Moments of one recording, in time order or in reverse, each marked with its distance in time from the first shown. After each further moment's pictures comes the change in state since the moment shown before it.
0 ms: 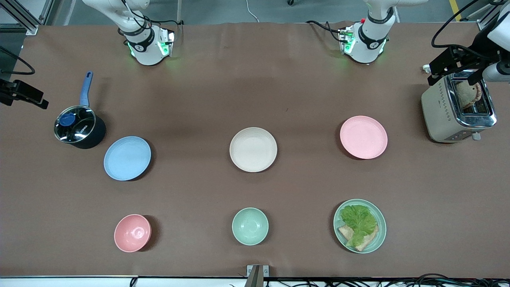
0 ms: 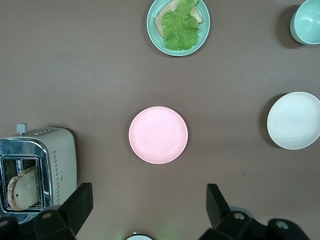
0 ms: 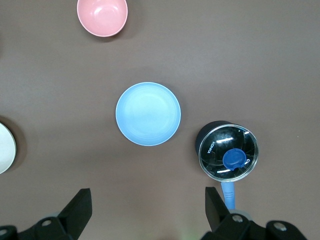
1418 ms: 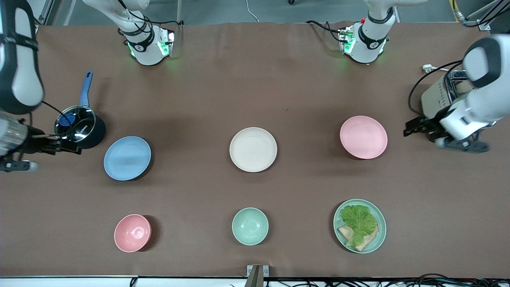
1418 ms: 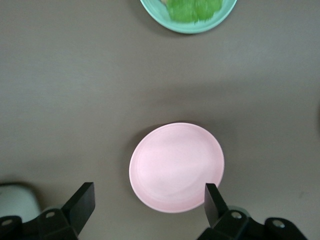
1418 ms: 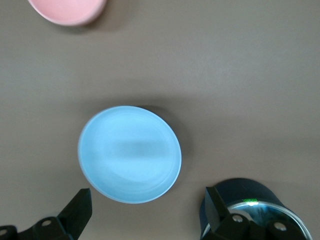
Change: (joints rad) left arm 0.004 0.150 0.161 -0.609 -0.190 0.674 0.442; right arm -0.022 0.229 -0.104 -0.396 0.147 0.595 -0.326
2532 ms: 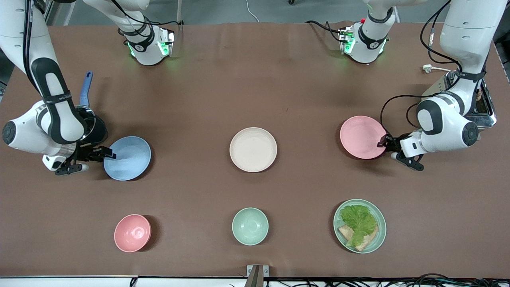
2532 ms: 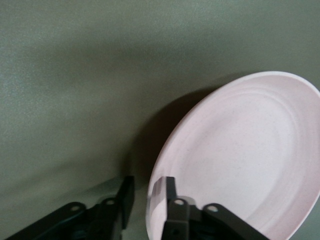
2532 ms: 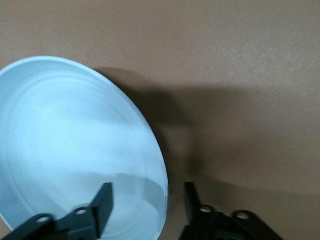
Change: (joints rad) left arm 0.048 0.320 0.032 -0.103 -0.171 0.204 0.485; right arm -0.020 0.250 -0.041 -0.158 0.299 0.283 -0.412
